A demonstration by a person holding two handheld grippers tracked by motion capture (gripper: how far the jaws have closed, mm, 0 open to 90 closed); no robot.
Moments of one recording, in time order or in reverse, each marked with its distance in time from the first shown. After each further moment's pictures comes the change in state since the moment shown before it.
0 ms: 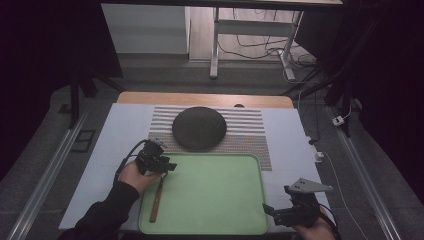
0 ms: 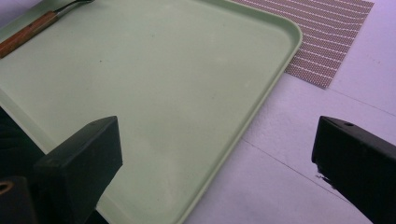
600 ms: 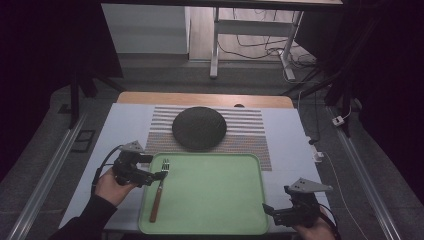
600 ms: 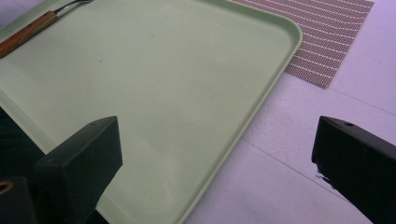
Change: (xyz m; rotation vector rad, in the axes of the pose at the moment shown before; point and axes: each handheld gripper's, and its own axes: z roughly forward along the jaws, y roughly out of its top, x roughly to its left) left arm -0.011 -0.043 -0.063 -0.182 -0.101 0.025; right arm 0.000 0.000 0.000 0.002 -0.002 0.000
